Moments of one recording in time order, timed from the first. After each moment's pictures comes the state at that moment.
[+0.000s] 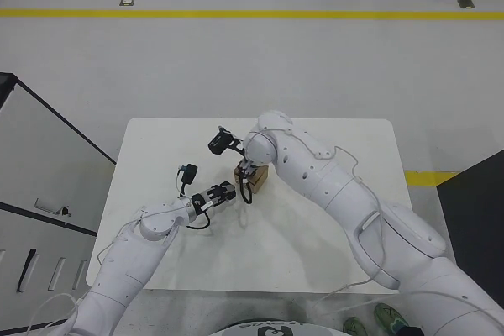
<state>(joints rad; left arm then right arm) 1.32 -1.16 -1.14 -1.31 -0.04 -0.08 -0.61 -0.50 -1.64 0.56 -0.80 -0.80 -0.23 1.23</state>
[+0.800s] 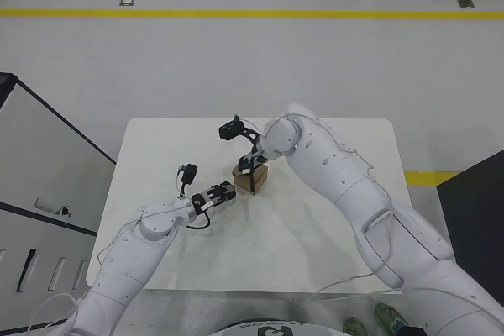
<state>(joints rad) 1.32 -1.16 -1.14 -1.31 -0.04 -0.08 -0.61 -0.52 -1.60 0.71 -0.75 -0.60 -0.25 1.23</state>
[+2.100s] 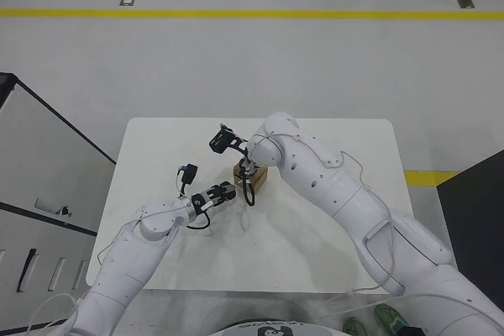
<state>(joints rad) 1.32 -1.16 -1.14 -1.31 -0.04 -0.08 -0.61 -0.58 -1.58 0.63 -0.99 -0.90 -0.21 1.27</state>
